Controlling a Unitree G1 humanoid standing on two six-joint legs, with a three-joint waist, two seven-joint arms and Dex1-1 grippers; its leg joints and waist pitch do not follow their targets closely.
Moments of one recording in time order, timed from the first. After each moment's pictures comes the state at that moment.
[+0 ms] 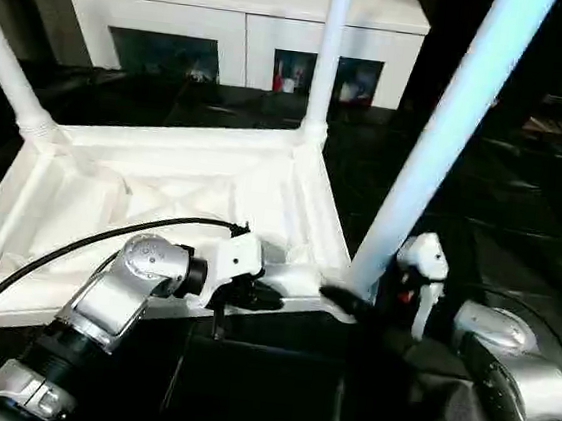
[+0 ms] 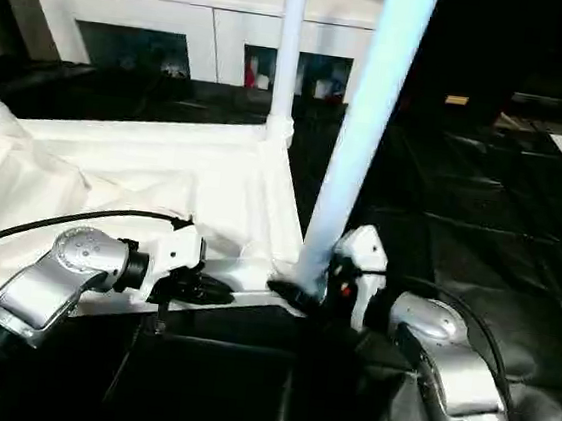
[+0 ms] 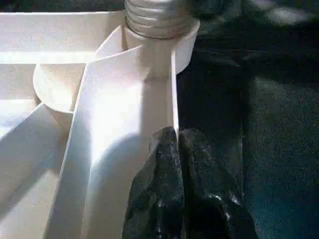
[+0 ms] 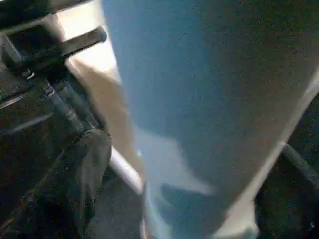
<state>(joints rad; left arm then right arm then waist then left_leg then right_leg) -0.42 0.44 -0.37 0.24 -0.04 0.20 -1.15 -0.17 -0.48 0.15 0.00 0.34 0.34 0.86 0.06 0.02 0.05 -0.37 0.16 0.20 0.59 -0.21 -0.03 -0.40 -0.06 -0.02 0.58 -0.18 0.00</state>
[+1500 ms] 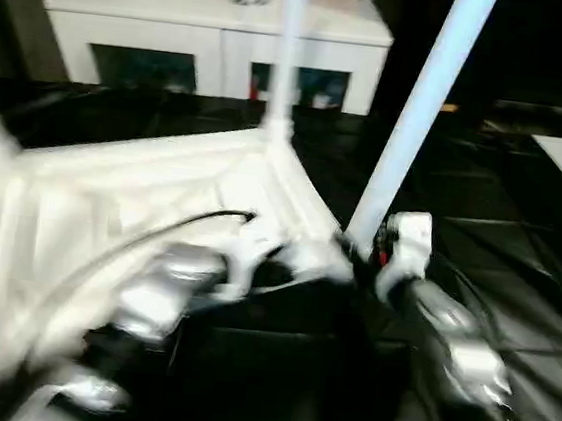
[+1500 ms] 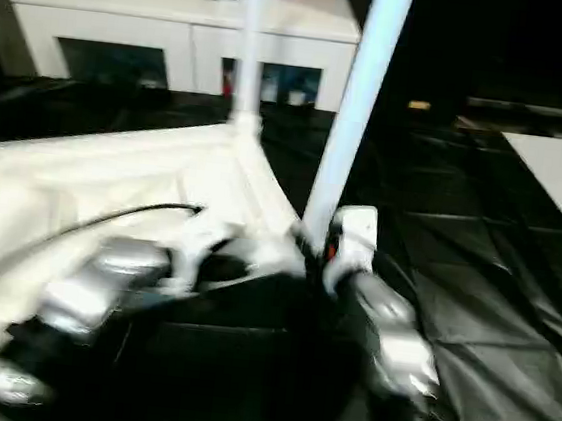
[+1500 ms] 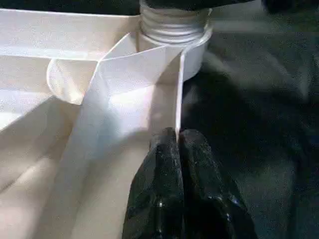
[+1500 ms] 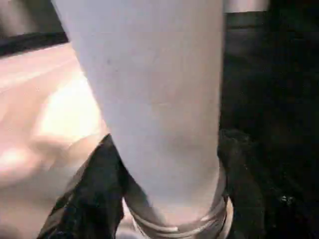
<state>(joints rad) -0.46 0.14 -0.29 0.33 0.00 0.46 -0.73 -0.36 -0.08 -0.02 0.34 0.23 0.32 0.20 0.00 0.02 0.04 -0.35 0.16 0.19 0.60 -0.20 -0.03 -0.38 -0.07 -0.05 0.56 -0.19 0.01</state>
